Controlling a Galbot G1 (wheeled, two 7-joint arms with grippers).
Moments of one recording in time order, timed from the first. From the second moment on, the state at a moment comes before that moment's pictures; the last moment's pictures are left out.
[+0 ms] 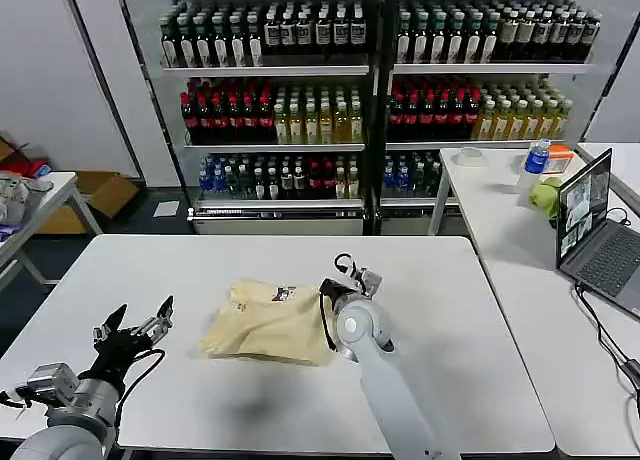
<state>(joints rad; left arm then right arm) 1.53 -1.11 -0.75 -2.23 -0.74 0.40 -0.25 -0.70 1.57 0.10 1.45 0.95 -0.52 0.64</state>
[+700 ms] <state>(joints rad) 1.52 -1.10 -0.74 -2.25 -0.74 0.39 -0.24 -0.74 1.48 0.07 1.55 0.73 -0.48 0.50</state>
